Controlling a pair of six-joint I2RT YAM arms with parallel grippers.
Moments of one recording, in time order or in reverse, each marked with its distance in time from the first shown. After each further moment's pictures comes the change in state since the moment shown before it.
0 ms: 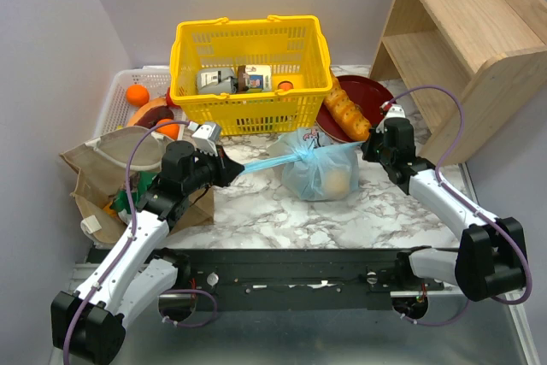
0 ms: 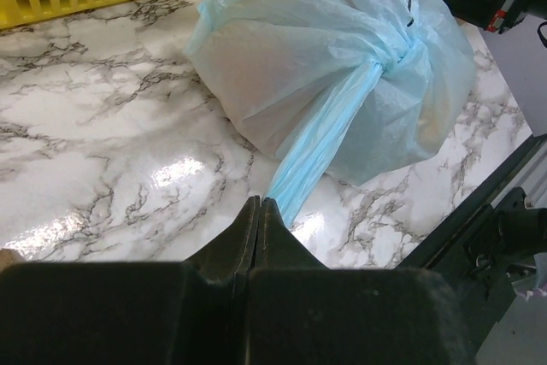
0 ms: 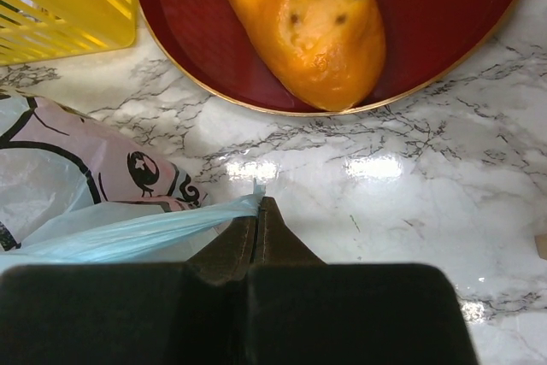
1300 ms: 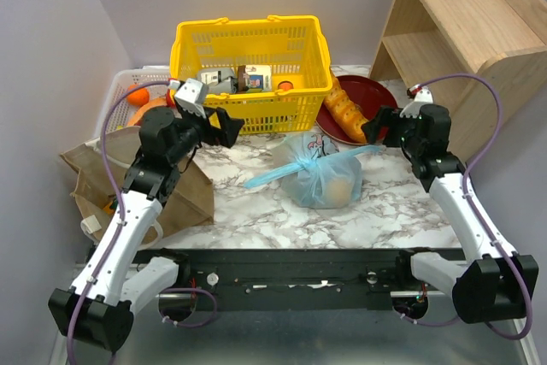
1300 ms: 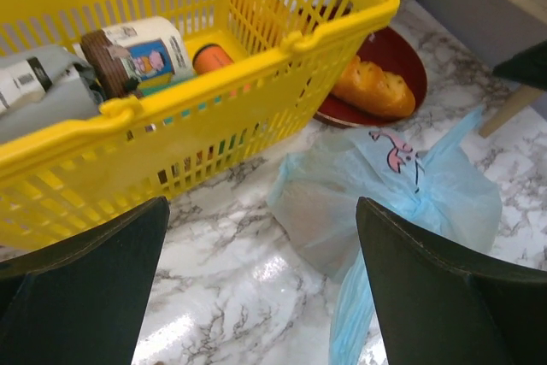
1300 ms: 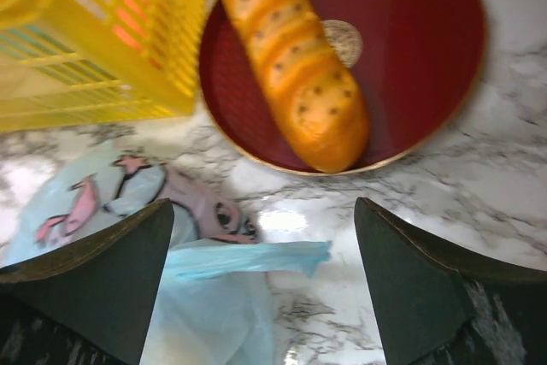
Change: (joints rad) left arm 0.052 0.127 0.309 0.046 -0.067 0.219; right arm -0.156 -0.140 0.124 -0.093 -0.250 -0.035
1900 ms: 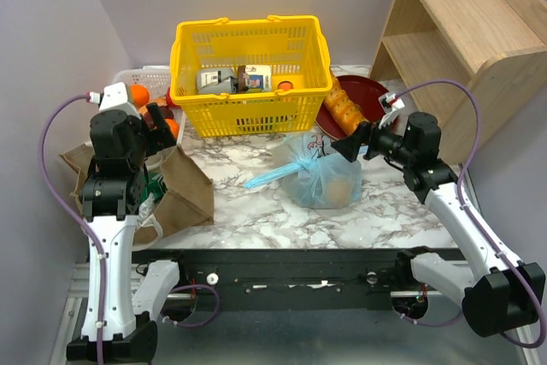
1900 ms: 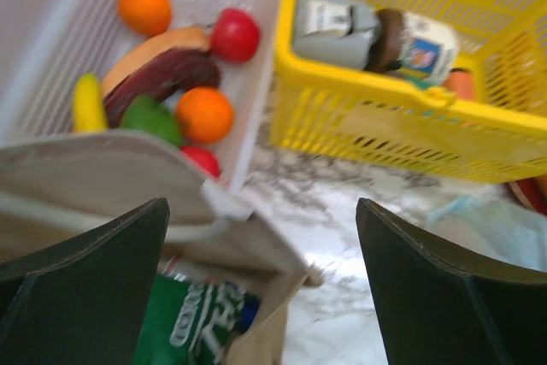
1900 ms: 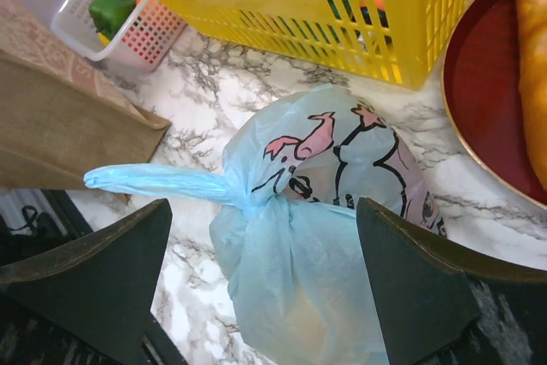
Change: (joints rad) left arm 0.338 -0.083 0.281 -0.528 -0.341 -0.099; right arm 0.135 -0.071 -0.055 0.085 -0.431 0.074
